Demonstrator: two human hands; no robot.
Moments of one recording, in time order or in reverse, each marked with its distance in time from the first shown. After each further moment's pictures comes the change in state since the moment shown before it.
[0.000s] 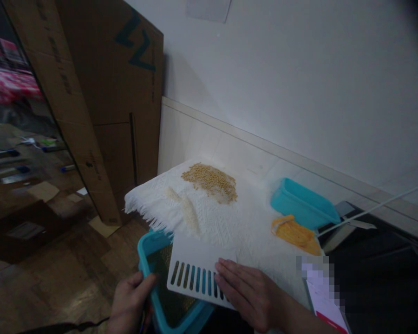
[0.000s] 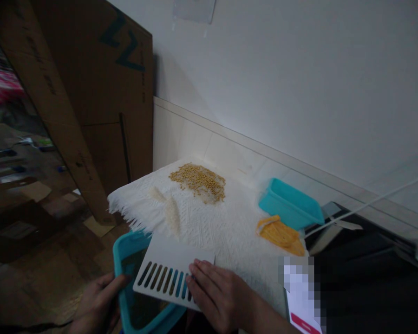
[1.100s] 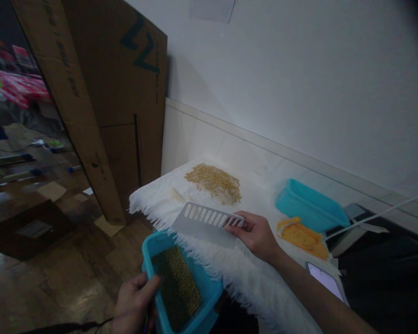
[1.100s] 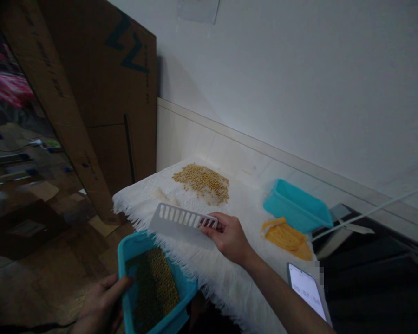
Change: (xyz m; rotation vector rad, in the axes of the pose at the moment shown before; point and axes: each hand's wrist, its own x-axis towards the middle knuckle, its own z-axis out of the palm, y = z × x) left_hand -0.001 0.005 0.001 -0.007 0.014 -0.045; right_hand 0.052 0.070 -0.002 0.878 0.285 0.989
